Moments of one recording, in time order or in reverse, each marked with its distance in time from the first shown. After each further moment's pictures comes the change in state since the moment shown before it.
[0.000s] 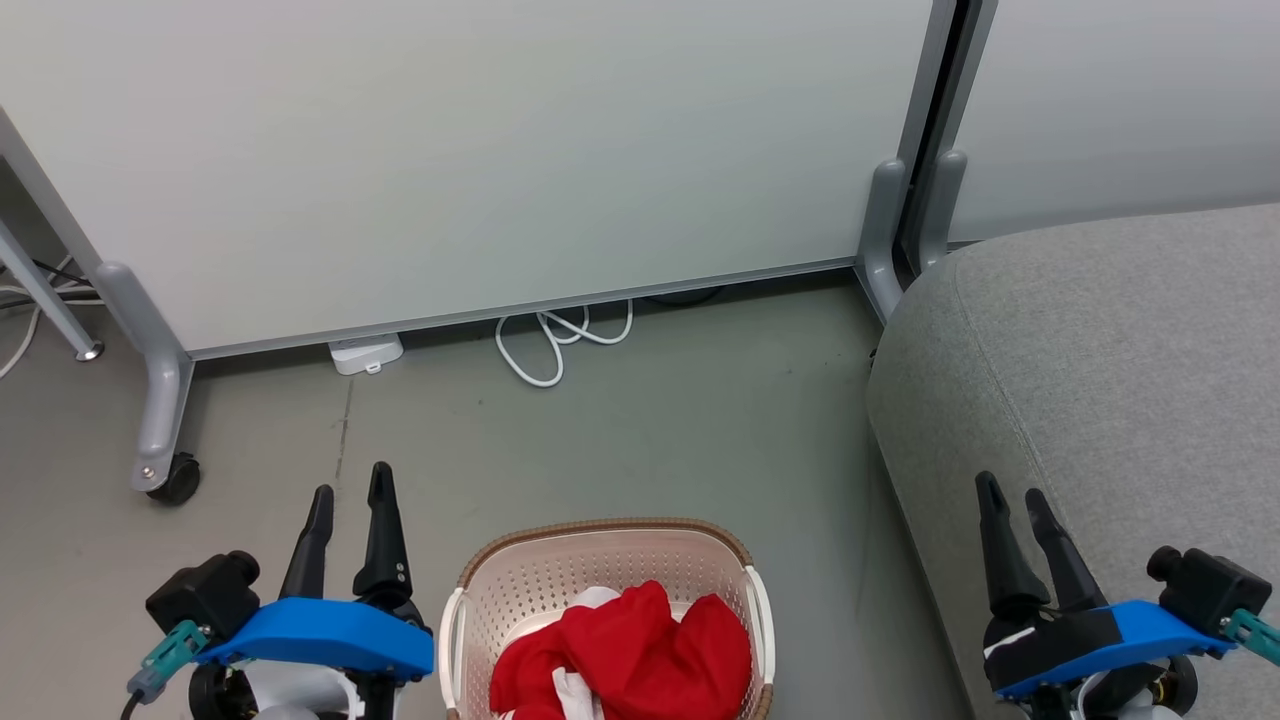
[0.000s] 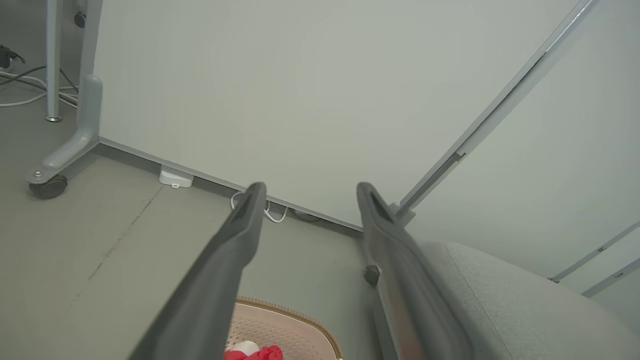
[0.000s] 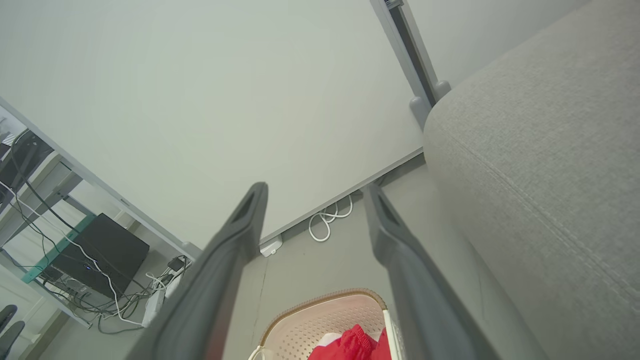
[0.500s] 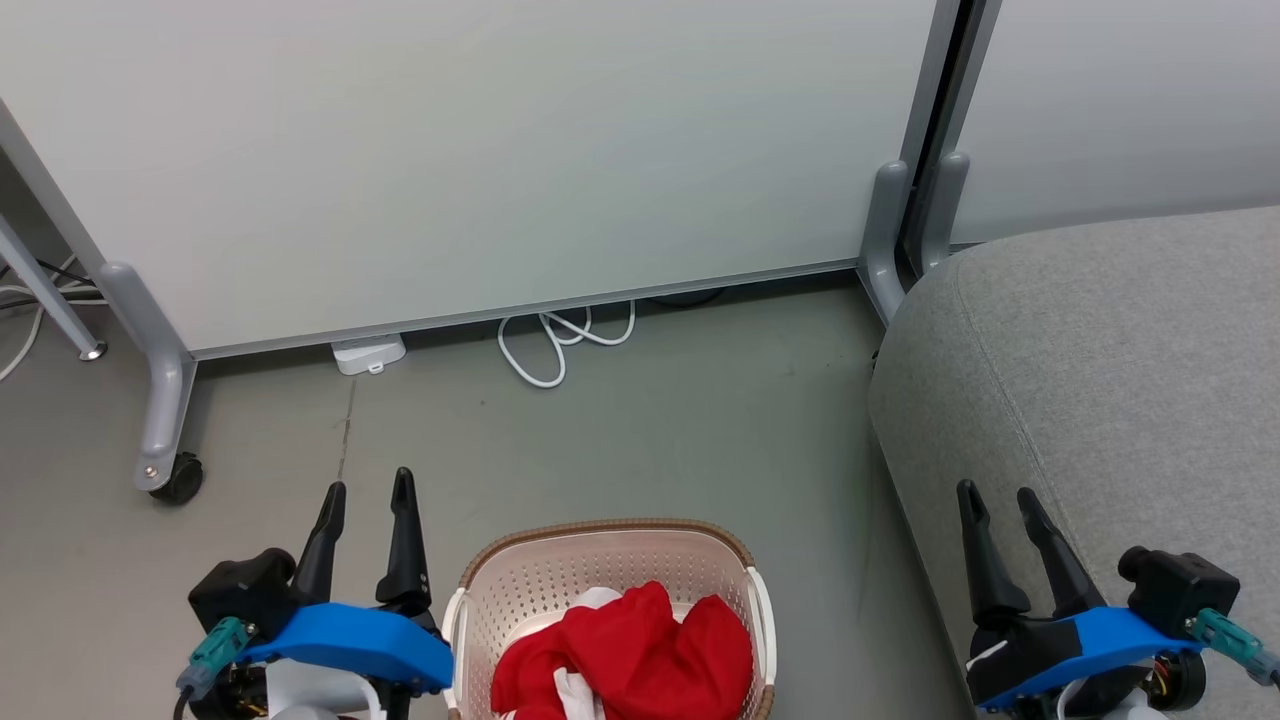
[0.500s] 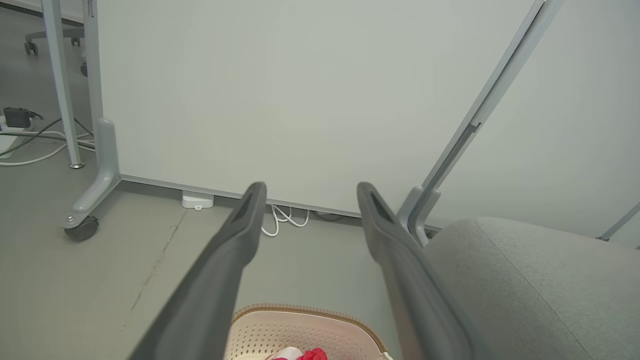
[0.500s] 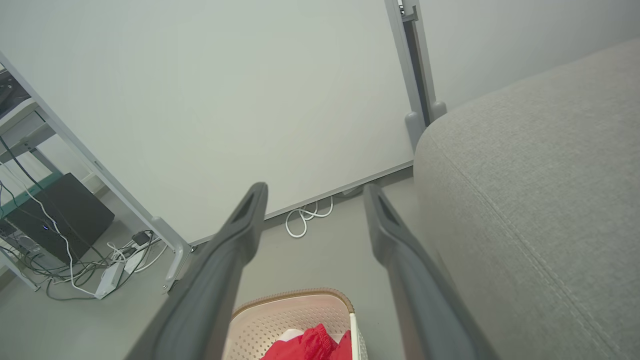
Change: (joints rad) left arm -0.005 0.013 -0.036 0.028 0.176 0.012 -0.040; right arm -0.001 0.000 0.015 0.020 -0.187 0.000 -0.041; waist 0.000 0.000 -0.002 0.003
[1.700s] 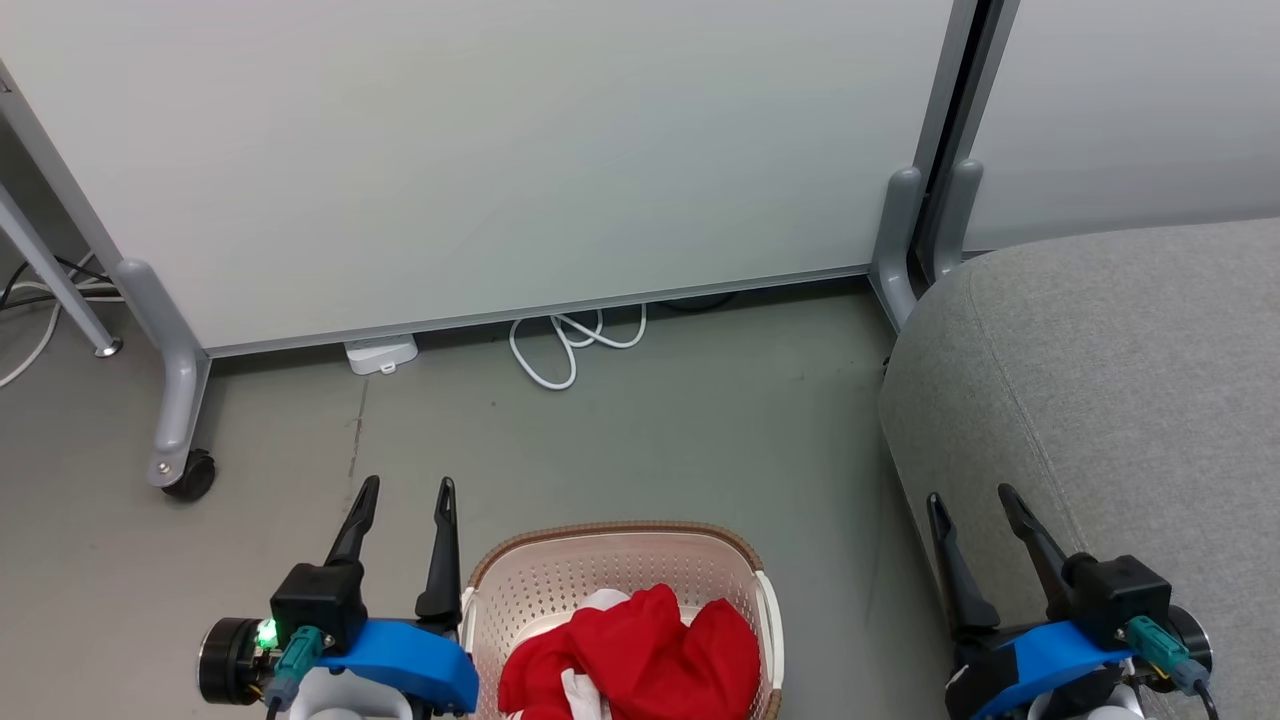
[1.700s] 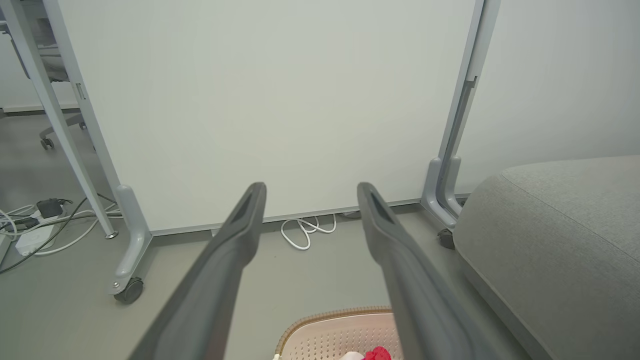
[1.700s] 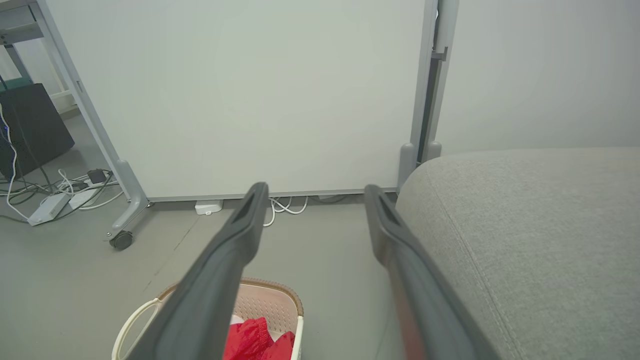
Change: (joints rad) left arm -0.010 0.000 -0.040 0.049 0.293 -0.006 -0.078; right arm -0.010 -0.002 0.016 0.038 -0.336 0.000 -0.079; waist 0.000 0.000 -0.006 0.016
